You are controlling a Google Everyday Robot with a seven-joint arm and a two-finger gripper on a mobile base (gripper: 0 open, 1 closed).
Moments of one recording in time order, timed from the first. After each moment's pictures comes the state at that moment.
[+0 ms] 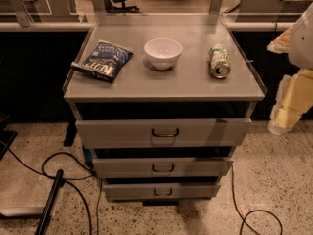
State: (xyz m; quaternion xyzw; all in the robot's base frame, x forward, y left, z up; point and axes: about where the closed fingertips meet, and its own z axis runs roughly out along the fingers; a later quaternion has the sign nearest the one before) arm 0.438 -0.217 0.977 -0.60 0.78 -0.03 0.16
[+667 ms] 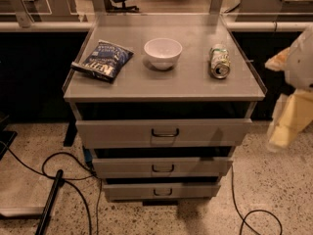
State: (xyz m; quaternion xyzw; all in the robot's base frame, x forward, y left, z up) arm 0.426 -0.217 0.948 -0.60 0.79 -0.02 0.15
